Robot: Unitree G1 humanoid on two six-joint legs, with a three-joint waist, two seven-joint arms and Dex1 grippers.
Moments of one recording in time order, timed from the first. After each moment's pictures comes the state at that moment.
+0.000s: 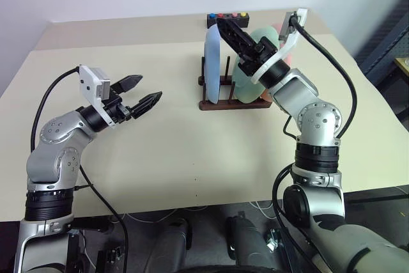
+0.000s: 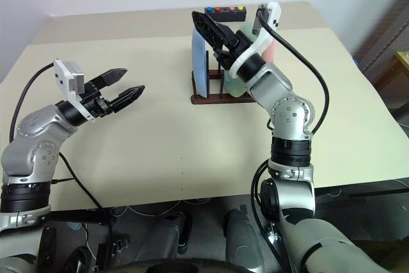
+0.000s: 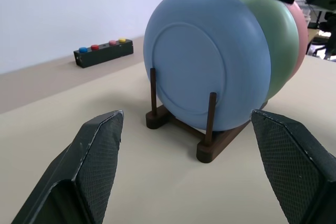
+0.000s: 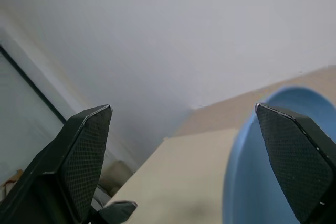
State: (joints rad) left arm -0.37 0.60 0.21 -0.09 -0.58 0.35 -0.81; right arm -0.83 -0.14 -0.25 -0.03 0.98 0.70 0.23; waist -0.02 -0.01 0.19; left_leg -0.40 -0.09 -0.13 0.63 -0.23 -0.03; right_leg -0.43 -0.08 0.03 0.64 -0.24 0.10
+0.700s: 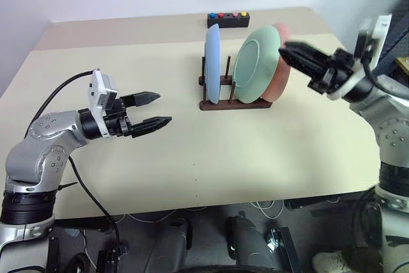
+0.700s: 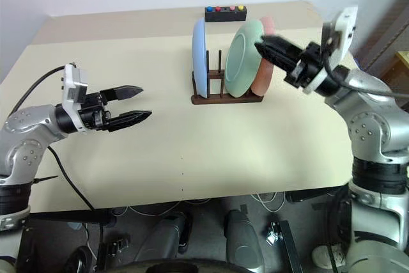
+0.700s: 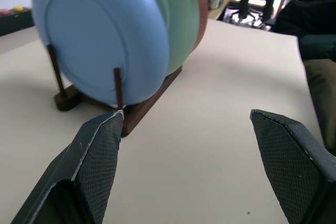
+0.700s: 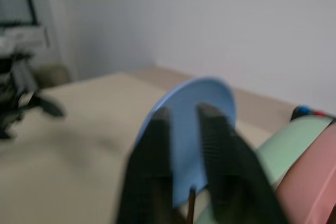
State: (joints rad) left arm -0.38 0.73 0.17 -0.21 -0.70 0.55 -1.03; right arm -0.49 -0.74 -0.25 -0.22 0.78 0.55 0.84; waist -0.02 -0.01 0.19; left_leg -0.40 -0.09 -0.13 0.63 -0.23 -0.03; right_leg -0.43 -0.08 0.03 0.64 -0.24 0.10
